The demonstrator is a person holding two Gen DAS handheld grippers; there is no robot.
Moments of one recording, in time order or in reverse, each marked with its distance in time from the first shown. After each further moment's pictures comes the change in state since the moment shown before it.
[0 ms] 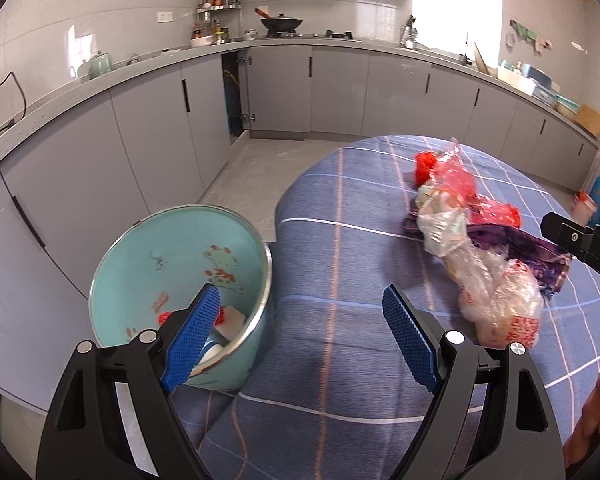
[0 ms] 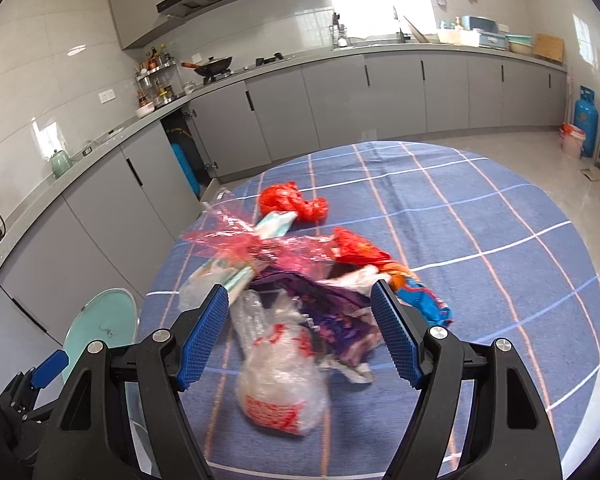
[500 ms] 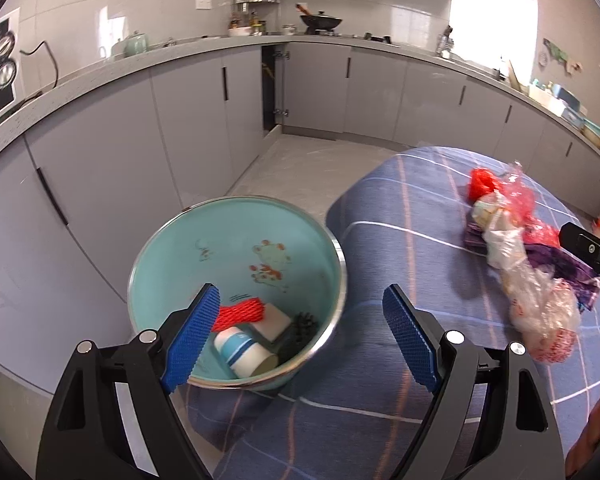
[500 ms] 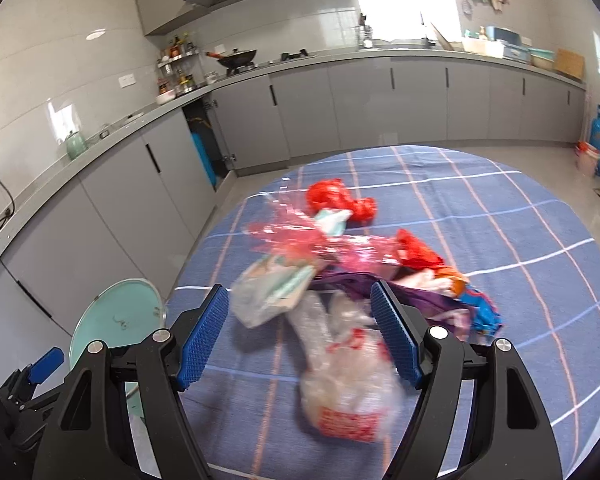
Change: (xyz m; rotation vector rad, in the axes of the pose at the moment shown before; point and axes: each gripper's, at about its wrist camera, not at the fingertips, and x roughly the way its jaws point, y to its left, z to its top) left arm 0.005 0.059 -0.001 -0.091 0.002 0.066; right arm 0.013 0.051 -0.002 -0.067 0.011 0.037
